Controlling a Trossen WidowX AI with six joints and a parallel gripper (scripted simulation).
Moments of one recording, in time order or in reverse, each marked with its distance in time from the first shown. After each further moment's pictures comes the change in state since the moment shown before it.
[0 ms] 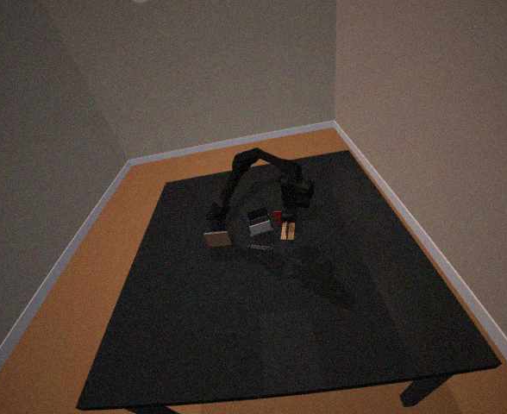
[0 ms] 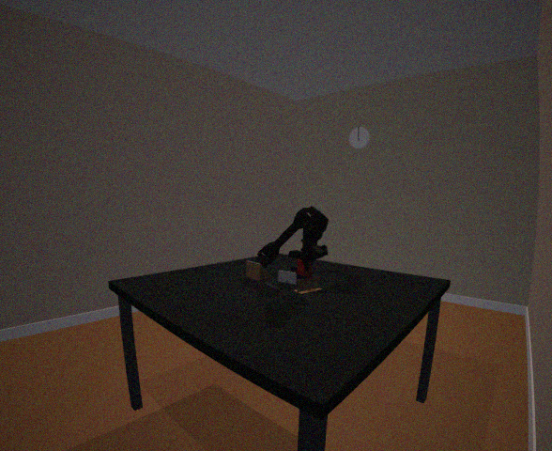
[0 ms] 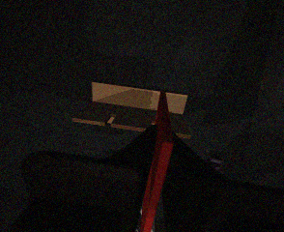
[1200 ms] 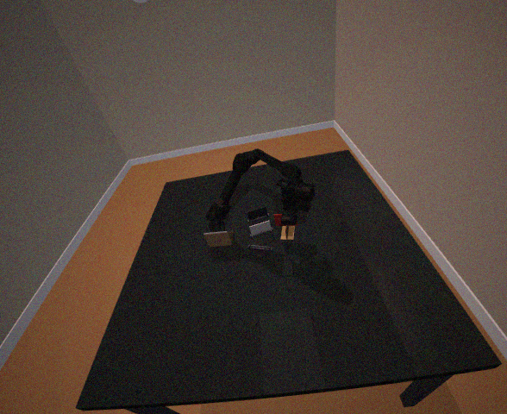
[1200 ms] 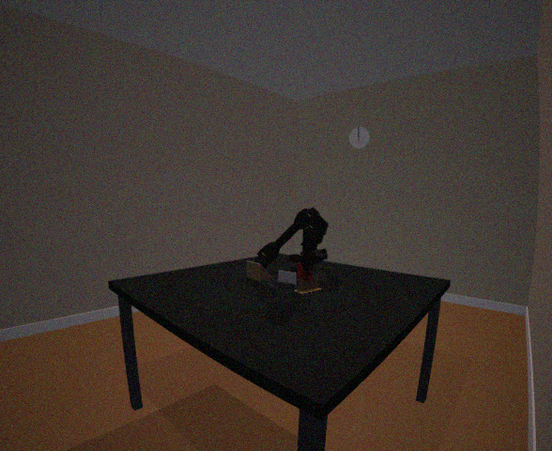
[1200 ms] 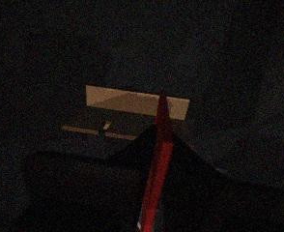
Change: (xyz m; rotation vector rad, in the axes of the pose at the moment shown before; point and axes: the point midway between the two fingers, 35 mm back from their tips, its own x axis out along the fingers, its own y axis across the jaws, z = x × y) arm 0.017 0.000 0.000 -0.001 -0.004 0.000
